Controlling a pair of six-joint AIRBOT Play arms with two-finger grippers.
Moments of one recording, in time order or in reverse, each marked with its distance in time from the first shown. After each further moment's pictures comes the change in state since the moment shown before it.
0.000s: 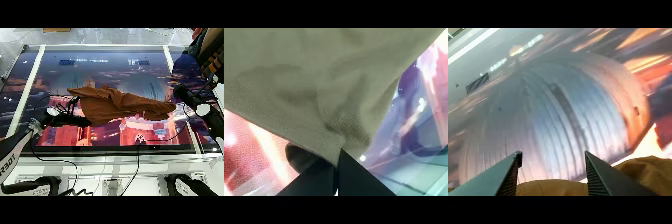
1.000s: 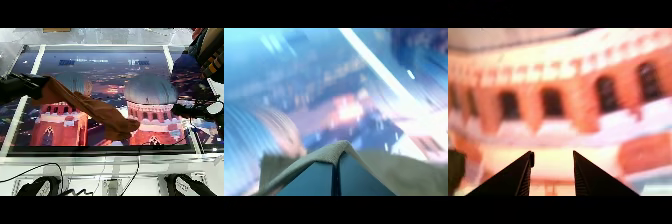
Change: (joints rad) left arm 0.328 0.592 0.357 0.062 -0.153 0.004; right arm -0.126 -0.009 0.046 -0.030 0.726 -0.307
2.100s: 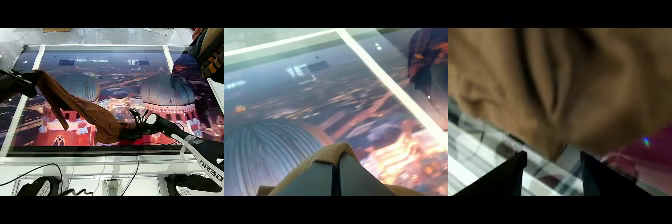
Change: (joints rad) left arm 0.010 0.035 0.009 -0.001 0.040 -0.004; right arm 0.708 -0.337 -0.090 0.375 -0.085 0.097
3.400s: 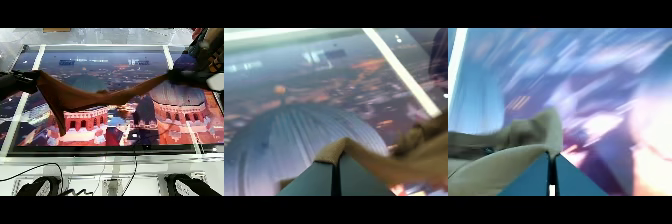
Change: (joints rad) left arm 0.001 -0.061 0.000 0.086 0.058 -0.119; right arm -0.494 0.322 0.550 -0.436 -0.024 0.135
